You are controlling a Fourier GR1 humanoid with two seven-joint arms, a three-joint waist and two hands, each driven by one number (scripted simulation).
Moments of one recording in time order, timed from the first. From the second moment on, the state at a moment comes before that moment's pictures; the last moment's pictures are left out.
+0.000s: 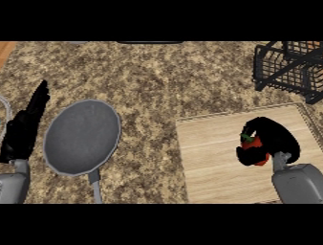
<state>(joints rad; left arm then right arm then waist) -0.15 0.28 0.08 -1.46 -0.15 0.06 0.06 -0.23 -0.29 0.20 -1.51 0.65 0.38 0.74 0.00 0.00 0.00</state>
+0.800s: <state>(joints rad) -0.17 0.24 0.04 -1.46 -0.19 0.08 0.07 -0.79 -0.02 0.20 -1.19 0.91 -0.20 0.89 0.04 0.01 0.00</state>
